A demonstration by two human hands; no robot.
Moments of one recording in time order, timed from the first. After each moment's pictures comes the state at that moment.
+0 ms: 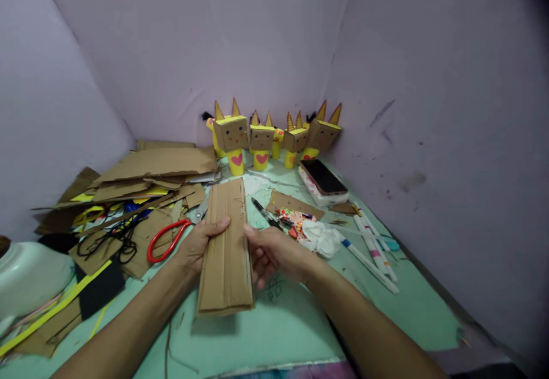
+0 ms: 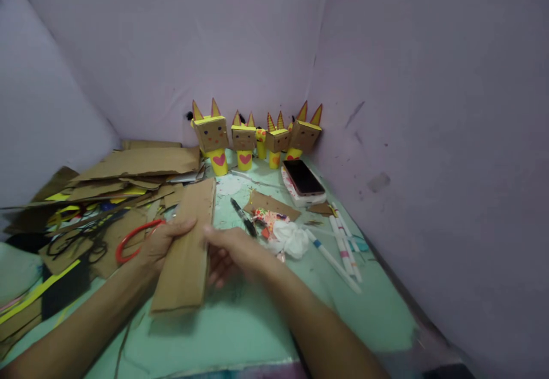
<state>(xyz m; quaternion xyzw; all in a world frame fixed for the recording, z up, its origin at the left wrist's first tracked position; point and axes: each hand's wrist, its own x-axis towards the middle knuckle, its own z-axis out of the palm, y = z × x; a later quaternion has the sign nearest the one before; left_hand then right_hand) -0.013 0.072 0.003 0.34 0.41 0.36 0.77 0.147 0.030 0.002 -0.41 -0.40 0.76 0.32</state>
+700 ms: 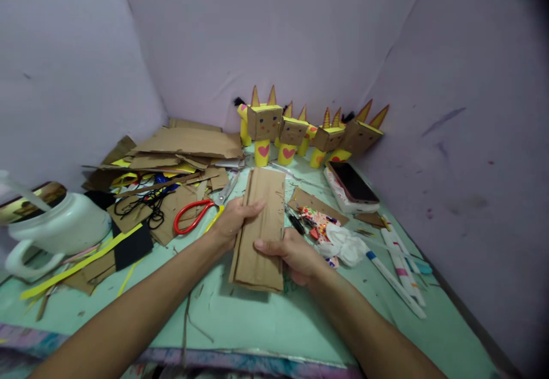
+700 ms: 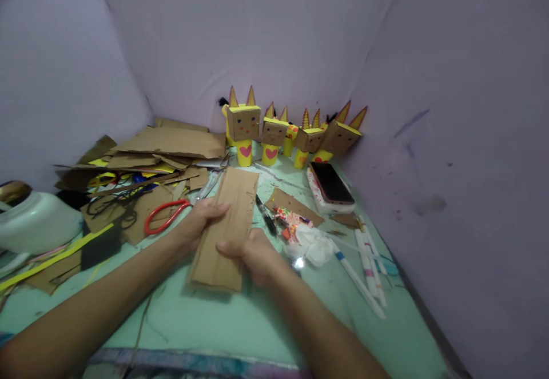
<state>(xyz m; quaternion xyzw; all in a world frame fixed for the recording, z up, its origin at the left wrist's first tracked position) -0.004 0.075 -0.002 0.44 0.42 0.41 0.68 0.130 0.026 -0.021 -0.41 -0.32 0.74 0.43</state>
